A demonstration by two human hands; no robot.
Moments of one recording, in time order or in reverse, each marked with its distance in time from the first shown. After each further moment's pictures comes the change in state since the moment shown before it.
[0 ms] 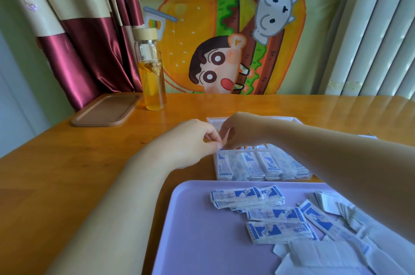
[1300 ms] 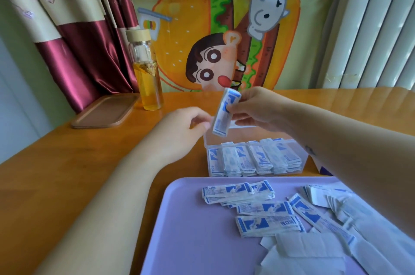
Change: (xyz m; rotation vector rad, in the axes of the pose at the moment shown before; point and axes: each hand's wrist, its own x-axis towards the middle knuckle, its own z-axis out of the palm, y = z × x) left_hand -0.002 0.008 -0.001 -0.092 0.191 0.036; right_hand -0.027 0.010 -0.028 0.871 0.222 0.120
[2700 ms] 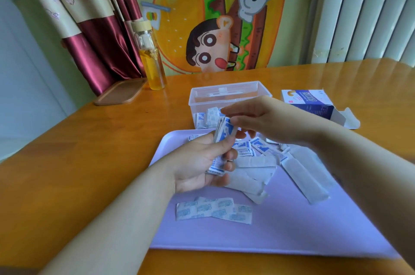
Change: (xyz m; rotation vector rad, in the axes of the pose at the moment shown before) left_hand -0.128 0.091 0.062 -1.171 -0.483 -0.448; right_hand -0.180 0.038 -0.023 -0.358 -0.181 -0.370
